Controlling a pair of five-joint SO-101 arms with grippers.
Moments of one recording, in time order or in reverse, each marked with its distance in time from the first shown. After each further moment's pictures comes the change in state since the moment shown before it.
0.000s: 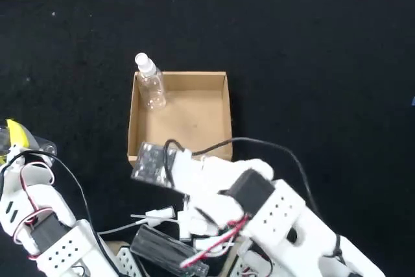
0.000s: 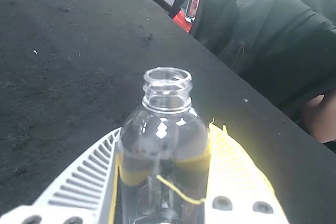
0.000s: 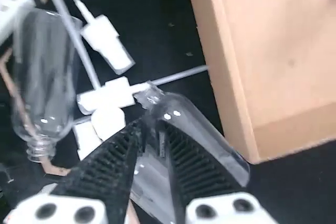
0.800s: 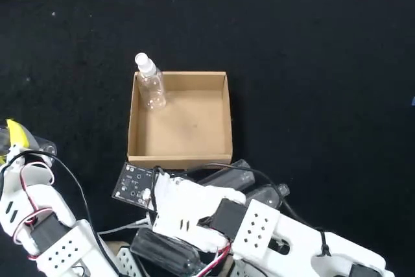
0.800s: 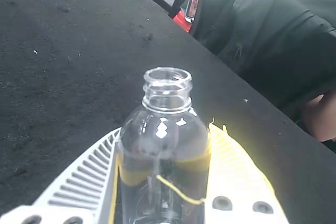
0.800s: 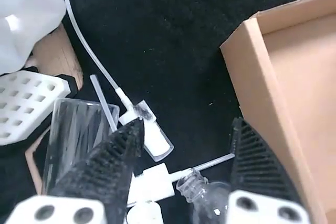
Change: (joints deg) left arm 0.0 0.0 0.0 0.0 0.0; right arm -14.5 -1.8 19.6 -31.3 -16.5
